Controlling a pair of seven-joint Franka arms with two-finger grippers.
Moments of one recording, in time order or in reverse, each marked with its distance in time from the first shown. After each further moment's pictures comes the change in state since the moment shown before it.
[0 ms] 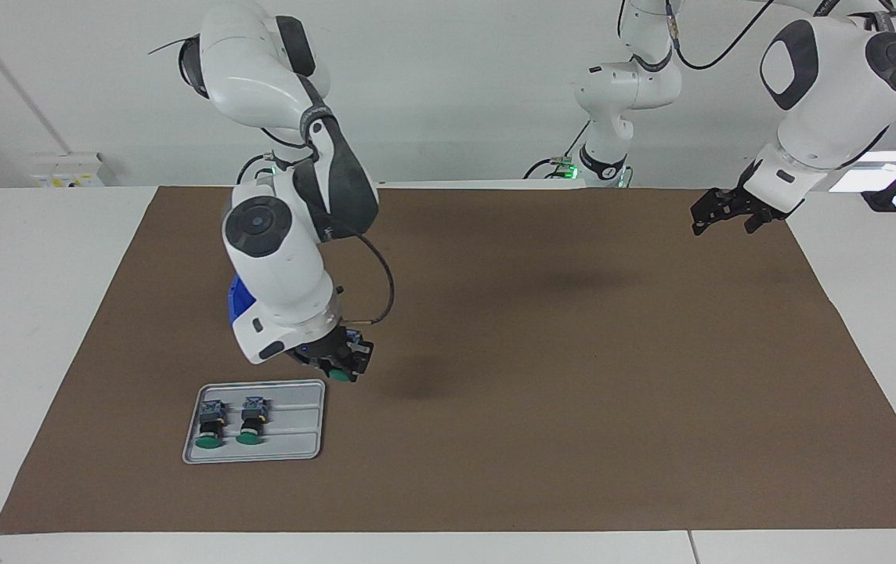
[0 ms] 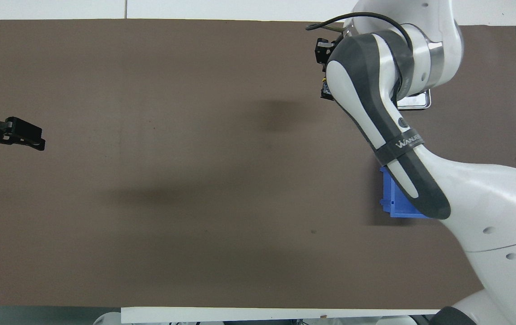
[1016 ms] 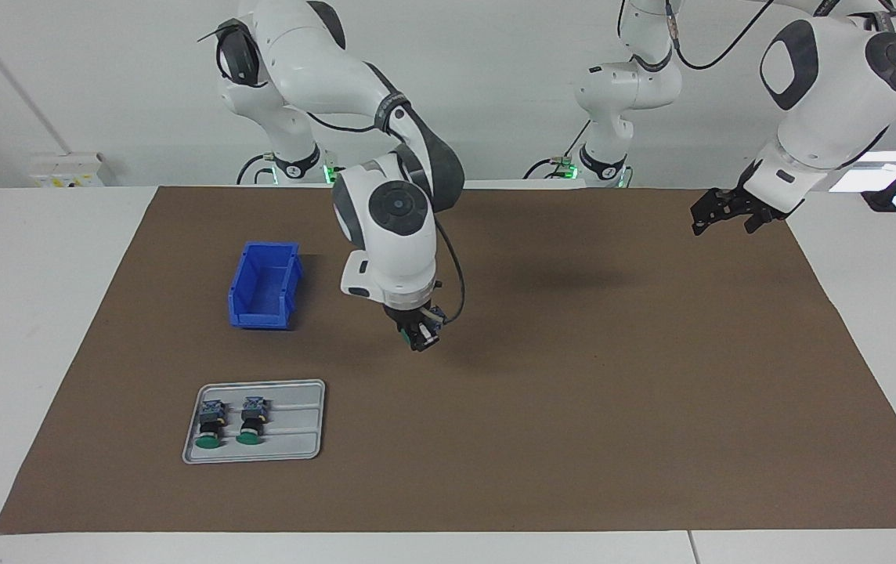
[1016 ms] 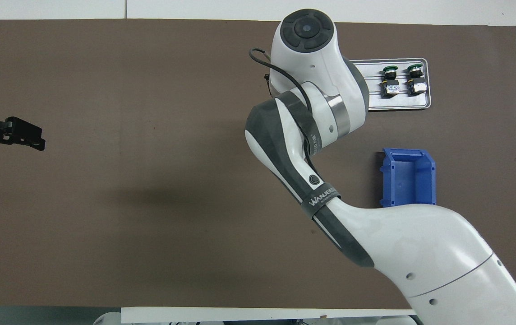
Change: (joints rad) left arm 0.000 0.000 0.000 0.000 0.000 0.000 0.000; right arm 0.304 -0.075 -0.151 -0.191 0.055 -0.006 0.933
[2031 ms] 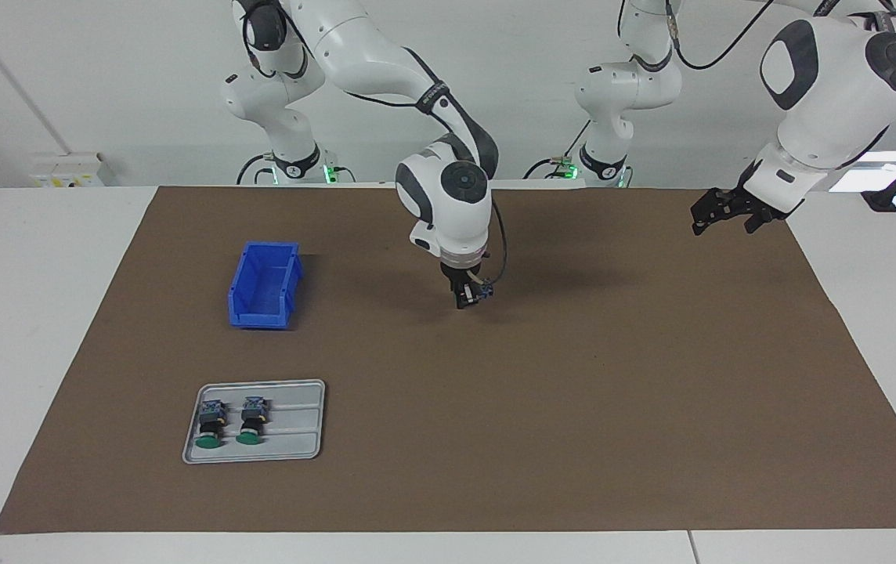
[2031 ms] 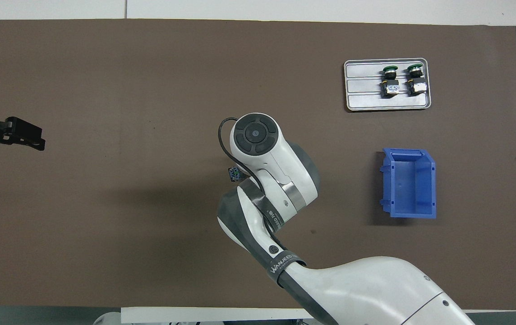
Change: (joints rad) left arm 0.000 0.000 0.000 0.000 0.000 0.000 0.000; right arm 0.166 -0.143 -0.006 -0.464 0.036 0.342 0.371
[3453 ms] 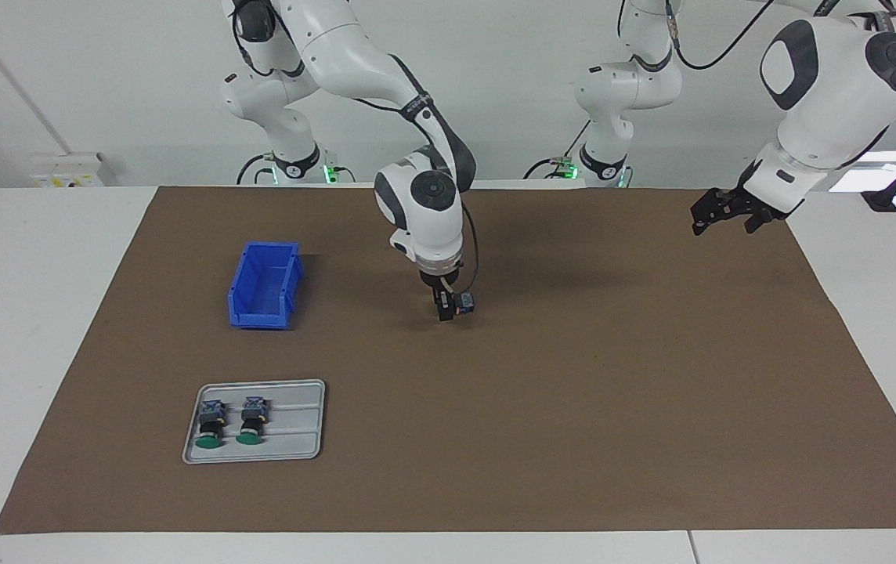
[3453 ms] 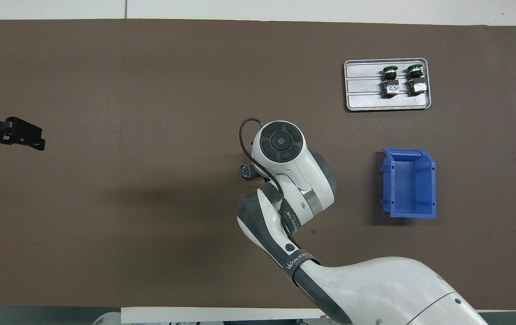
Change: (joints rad) left arm 0.000 0.000 0.000 0.000 0.000 0.000 0.000; right arm -0.032 -0.035 -0.002 -0.104 0.010 0.106 0.067
